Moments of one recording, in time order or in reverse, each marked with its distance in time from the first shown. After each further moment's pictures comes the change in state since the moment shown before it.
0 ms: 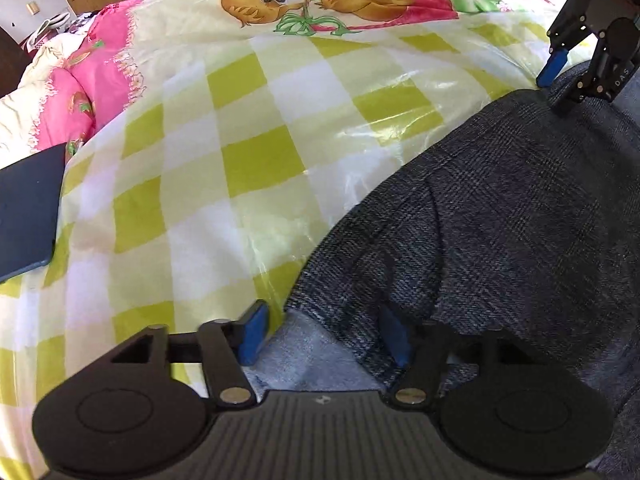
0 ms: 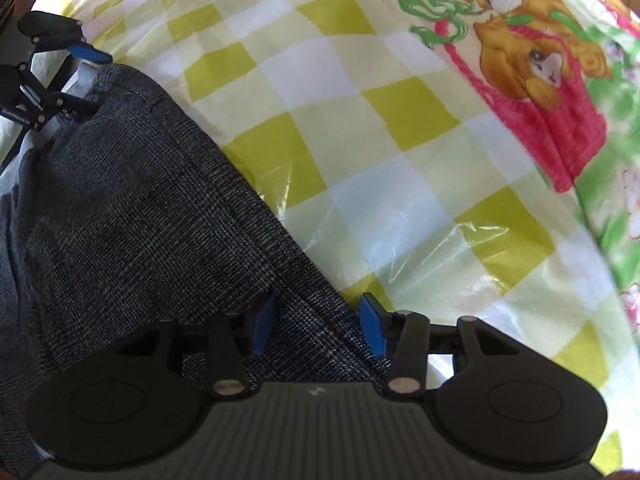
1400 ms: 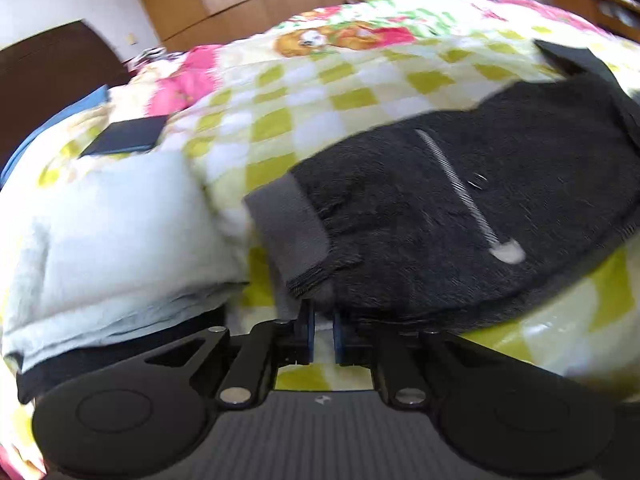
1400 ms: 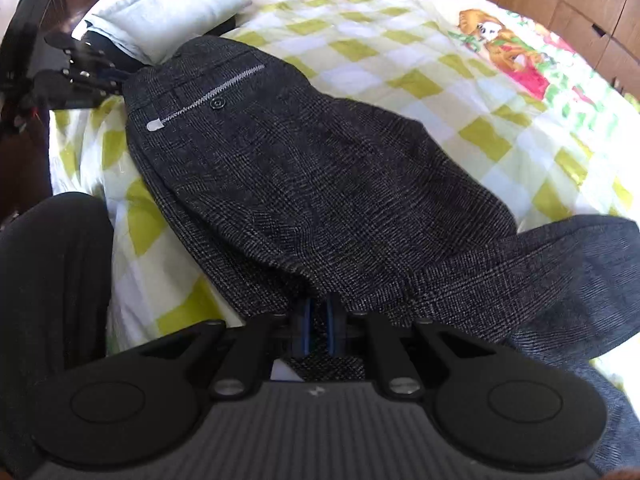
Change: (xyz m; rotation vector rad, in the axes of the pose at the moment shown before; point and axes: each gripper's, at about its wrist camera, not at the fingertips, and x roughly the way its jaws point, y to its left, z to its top) left arm -0.129 -0.138 -0.243 -0.118 -0.248 0.212; right arm -0.076 0.311 -0.223 0.092 -0.254 -0.226
